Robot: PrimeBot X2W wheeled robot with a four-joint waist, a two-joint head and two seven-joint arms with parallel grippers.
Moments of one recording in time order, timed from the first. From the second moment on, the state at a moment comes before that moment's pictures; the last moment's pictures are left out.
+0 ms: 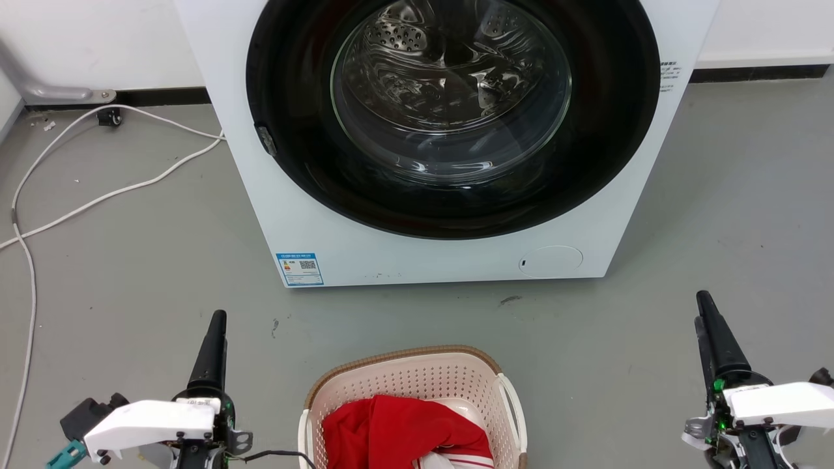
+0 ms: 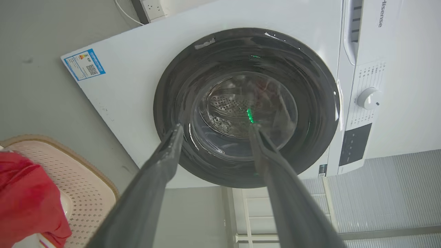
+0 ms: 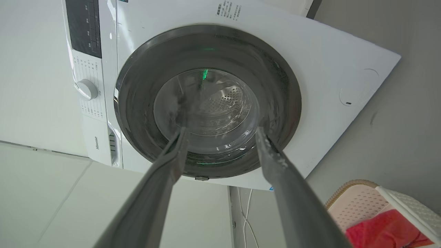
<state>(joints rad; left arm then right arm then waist) -0.06 0.04 0.11 0.21 -1.38 -0.11 0.03 -0.06 -0.05 -0.11 0.21 1.33 0.13 0.03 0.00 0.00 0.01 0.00</state>
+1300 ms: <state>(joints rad) -0.01 0.05 0.03 0.08 -0.71 -0.06 -0.10 0.00 -0.05 -0.03 0.06 0.53 0.13 -0.11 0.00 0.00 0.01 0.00</state>
